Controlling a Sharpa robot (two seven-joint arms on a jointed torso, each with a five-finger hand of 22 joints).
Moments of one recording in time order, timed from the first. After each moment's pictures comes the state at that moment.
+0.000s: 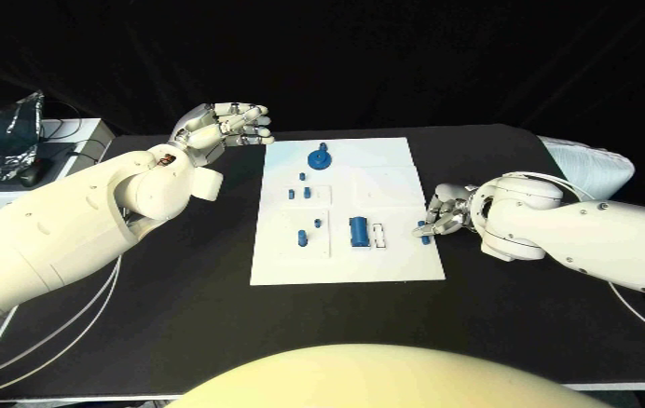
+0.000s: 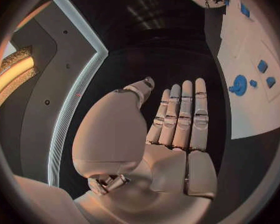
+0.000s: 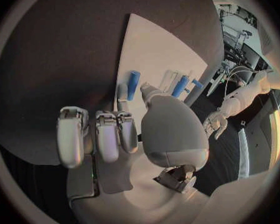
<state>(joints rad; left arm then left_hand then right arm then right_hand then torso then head) 0.87 -0.87 0.36 1.37 -0.24 -0.03 0.29 1.37 -0.18 0.43 0.18 0.05 0.89 0.20 0.23 0.30 1.08 0.15 0.17 0.11 1.00 0.11 0.33 0.43 0.17 1.02 0.22 0.16 0.20 1.17 -0.90 -0.18 1.55 -1.25 -0.01 -0.55 1.15 -0.13 0.22 0.28 0.10 1.03 0.07 0.31 0.75 1.46 0.00 1.55 1.31 1.47 -0.07 1.56 1.31 0.04 1.47 0.04 1.44 1.31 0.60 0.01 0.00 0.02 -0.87</state>
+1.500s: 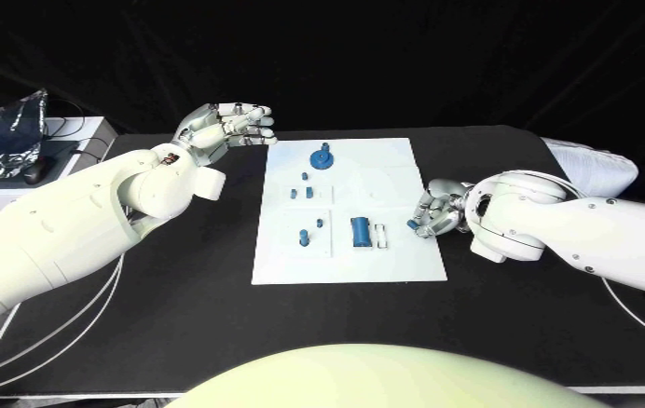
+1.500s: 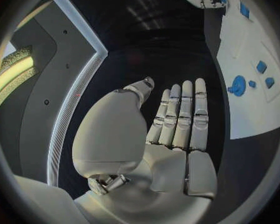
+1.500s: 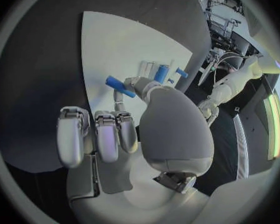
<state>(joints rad) 0.87 -0.87 0.36 1.37 -0.24 -0.03 0.28 1.37 -0.18 0.43 0.19 0.05 0.89 0.20 0.23 0.30 1.08 0.15 0.17 0.11 0.99 0.11 0.33 0.43 0.17 1.02 0.22 0.16 0.20 1.21 -0.89 -0.18 1.63 -1.10 -0.09 -0.55 1.27 -0.21 0.53 0.15 0.52 1.01 0.09 0.19 0.73 1.47 0.01 1.54 1.31 1.47 -0.06 1.56 1.31 0.04 1.47 0.04 1.44 1.31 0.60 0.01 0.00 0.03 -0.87</state>
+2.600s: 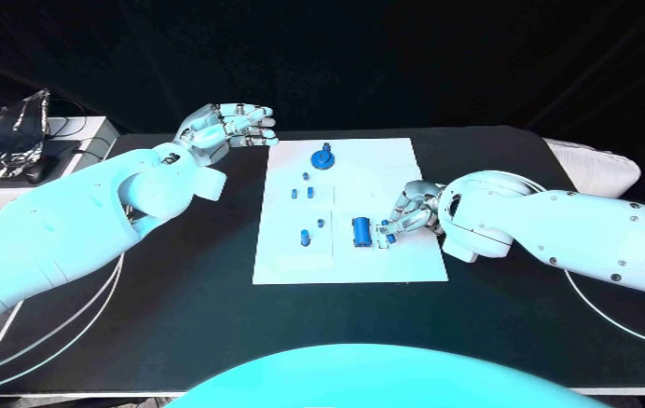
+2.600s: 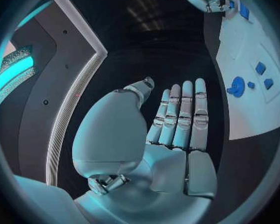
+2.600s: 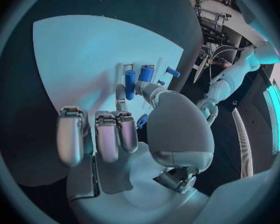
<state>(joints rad) 0.87 -0.87 0.36 1.37 -0.24 -0.02 0.27 1.37 -0.18 0.43 0.19 0.05 0.89 0.20 0.23 0.30 1.08 0.15 0.17 0.11 0.99 0.11 0.33 0.43 0.17 1.02 0.22 0.16 0.20 1.21 -0.78 -0.19 1.58 -1.02 -0.10 -0.56 1.10 -0.20 0.52 0.19 0.29 1.06 0.07 0.21 0.73 1.47 0.00 1.53 1.31 1.47 -0.06 1.56 1.31 0.04 1.47 0.04 1.42 1.31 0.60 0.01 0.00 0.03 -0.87</state>
